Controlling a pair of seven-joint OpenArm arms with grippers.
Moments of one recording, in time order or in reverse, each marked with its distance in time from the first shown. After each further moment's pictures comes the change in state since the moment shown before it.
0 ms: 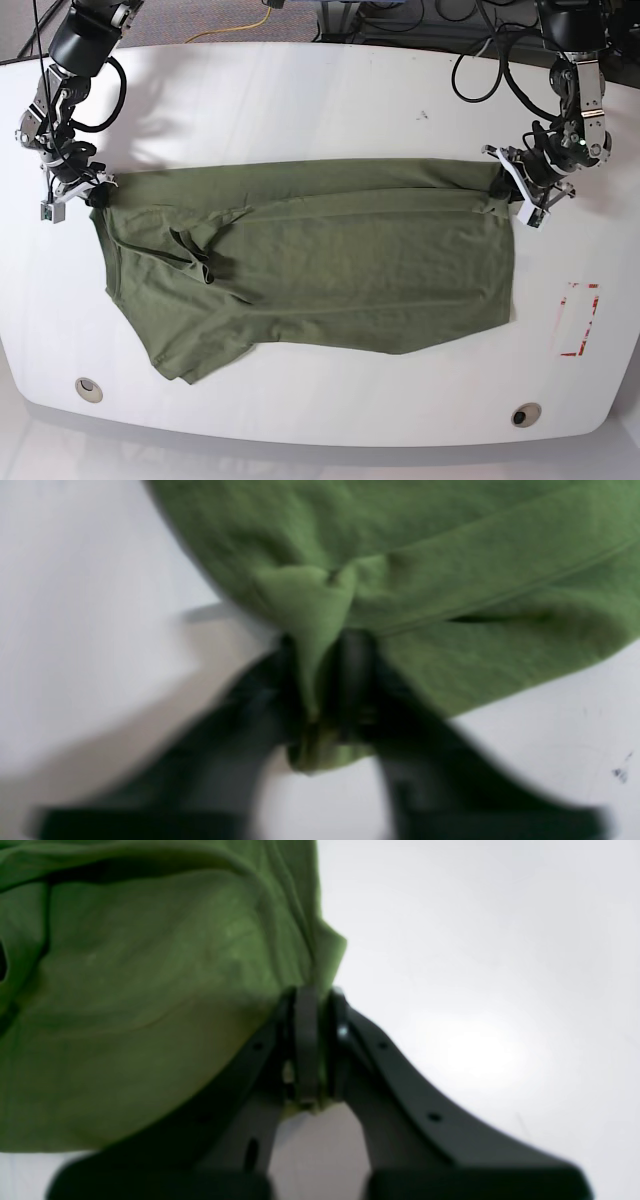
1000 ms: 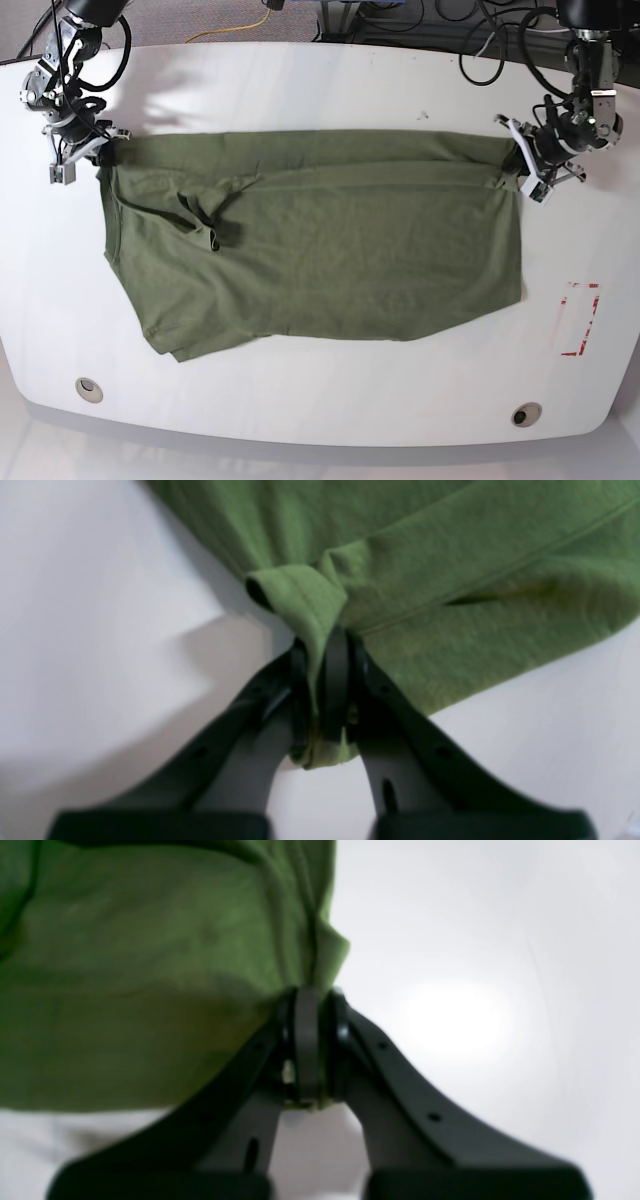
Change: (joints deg) left arm 8.1 -5.9 0.0 6.3 0.8 -0.9 1.0; right arm -15.1 -5.0 3.3 18.6 0.0 -0.2 -6.2
